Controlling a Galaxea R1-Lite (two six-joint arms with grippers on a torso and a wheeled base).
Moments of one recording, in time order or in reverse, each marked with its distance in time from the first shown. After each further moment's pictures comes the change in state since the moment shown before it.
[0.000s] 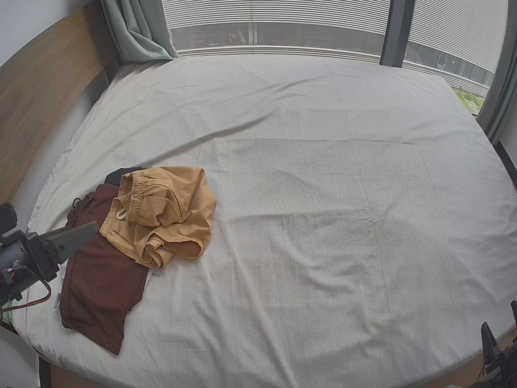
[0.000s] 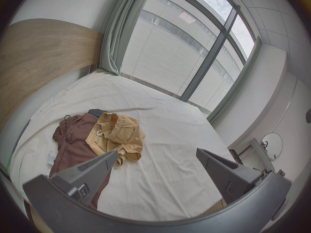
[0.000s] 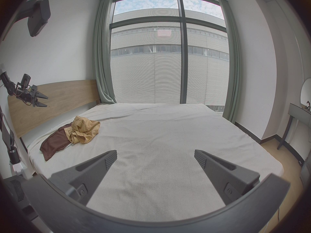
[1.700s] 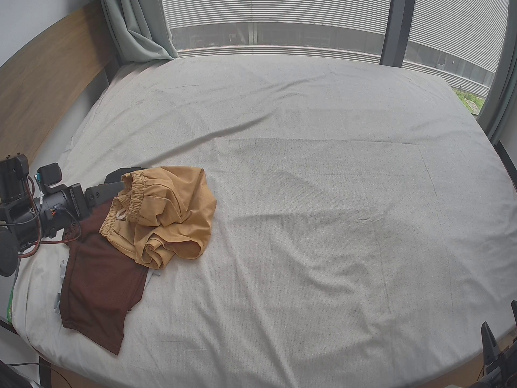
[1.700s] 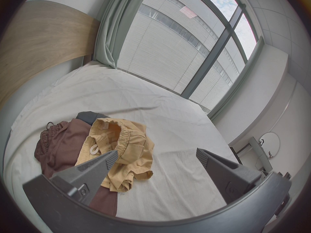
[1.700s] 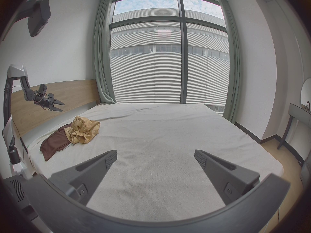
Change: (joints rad) left arm 0.182 0.559 -0.215 -0.291 -0.248 0.061; right arm 0.000 0.000 0.000 0.000 0.000 0.000
